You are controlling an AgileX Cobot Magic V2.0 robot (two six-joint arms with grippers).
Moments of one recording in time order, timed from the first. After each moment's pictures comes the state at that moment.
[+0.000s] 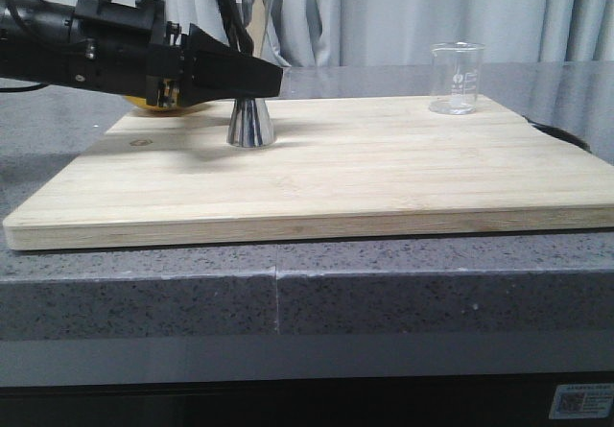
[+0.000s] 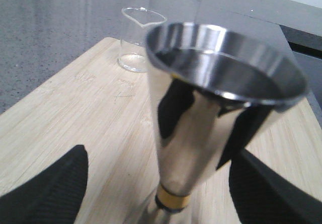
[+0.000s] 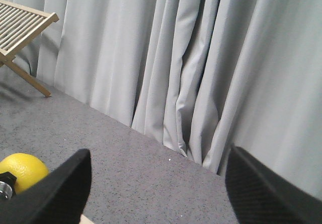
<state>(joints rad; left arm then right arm) -0.22 1.96 -1.19 -1.69 1.16 2.08 -0.04 1.25 -0.95 -1.10 -0.71 0.82</state>
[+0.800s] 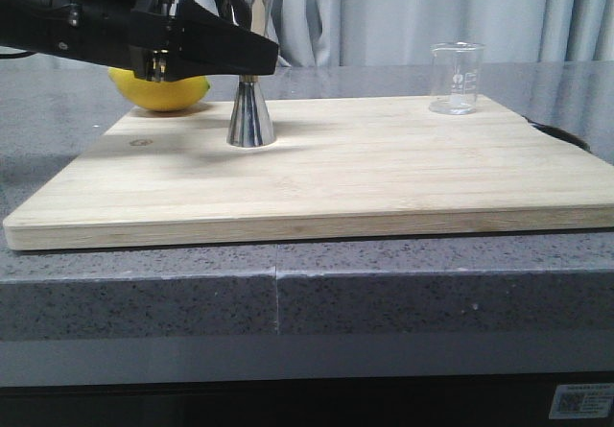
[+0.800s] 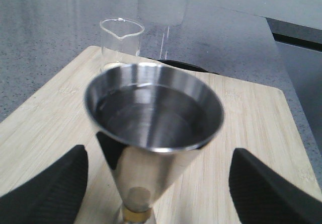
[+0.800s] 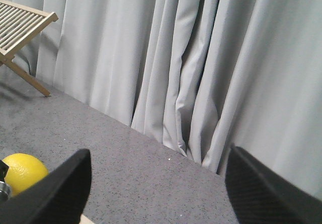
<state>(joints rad) -0.22 1.89 -1.19 -1.61 1.16 2.03 -0.04 1.25 -0.95 -1.10 -0.71 0.82</state>
